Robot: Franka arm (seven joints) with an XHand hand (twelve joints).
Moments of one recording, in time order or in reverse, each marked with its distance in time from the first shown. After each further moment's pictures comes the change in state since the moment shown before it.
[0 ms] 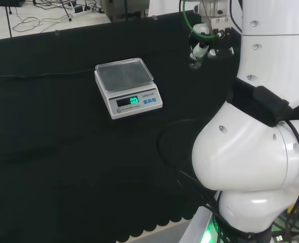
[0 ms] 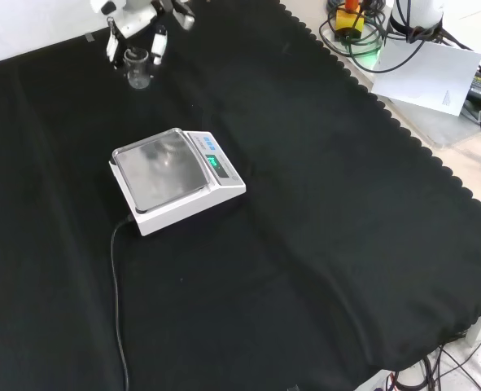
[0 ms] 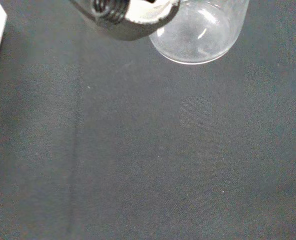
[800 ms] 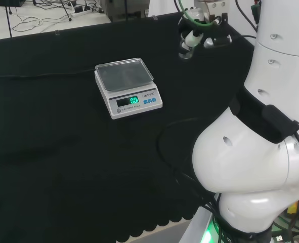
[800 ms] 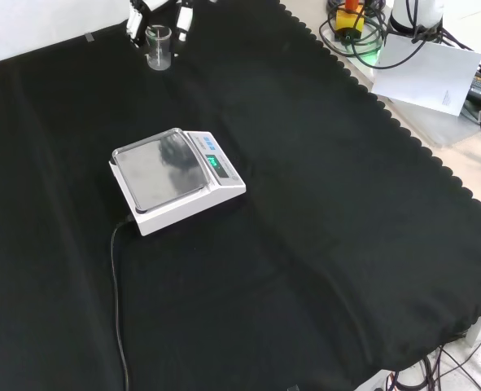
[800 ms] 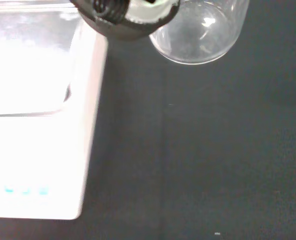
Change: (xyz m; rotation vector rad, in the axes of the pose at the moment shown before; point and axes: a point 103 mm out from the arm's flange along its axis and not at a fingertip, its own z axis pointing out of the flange) arm 0.061 -0.063 -0.051 -0.040 -0.015 -0.129
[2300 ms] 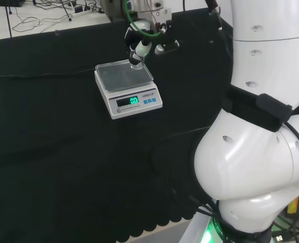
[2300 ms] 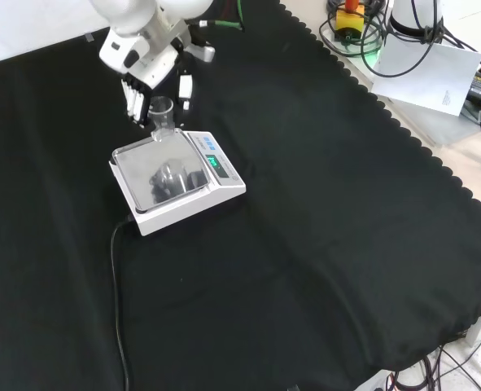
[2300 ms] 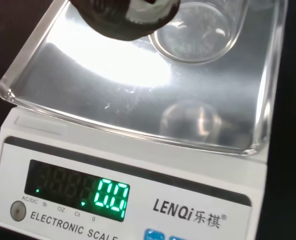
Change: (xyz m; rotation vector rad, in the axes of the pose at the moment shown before) arm 0.129 0.095 0.030 0.094 -0.054 -0.228
